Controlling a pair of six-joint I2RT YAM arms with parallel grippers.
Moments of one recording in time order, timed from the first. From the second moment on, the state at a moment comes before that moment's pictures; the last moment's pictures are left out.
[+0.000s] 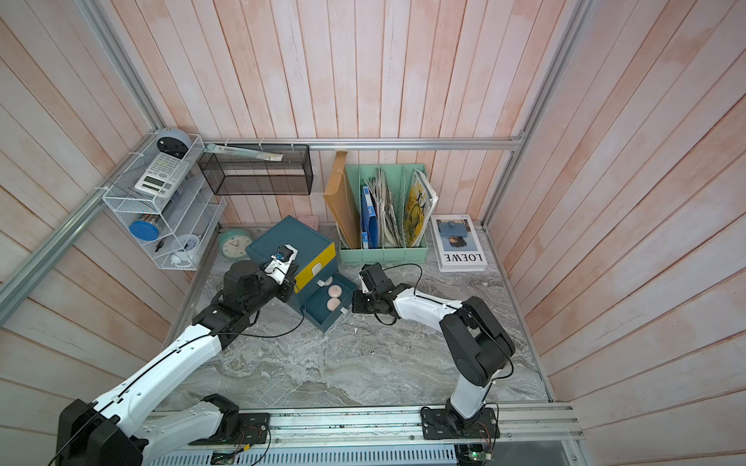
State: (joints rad) left arm -0.43 1.11 0.83 -0.07 0.04 0.28; right arm 0.68 1.73 1.03 -0.21 -0.20 0.61
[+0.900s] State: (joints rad) left arm -0.42 1.16 0.84 -0.06 0.03 0.28; right arm 0.68 1.90 1.14 -0.09 -0.29 0.69
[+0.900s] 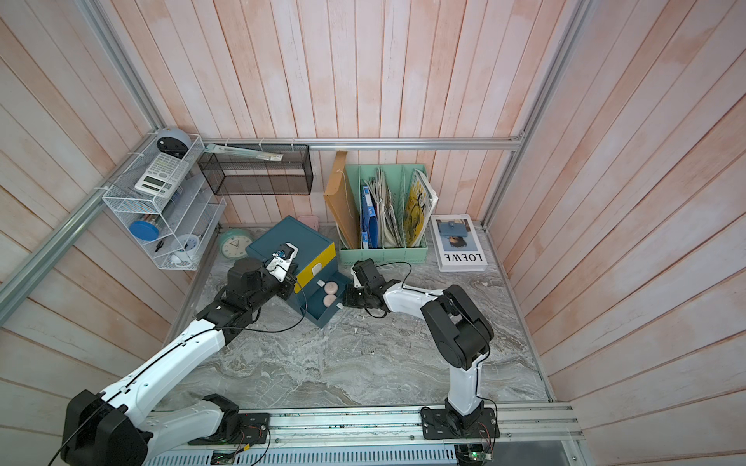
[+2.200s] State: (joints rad) left arm -0.42 1.16 0.85 -0.06 0.03 0.28; right arm 0.67 2.08 1.28 0.16 -0.39 0.85
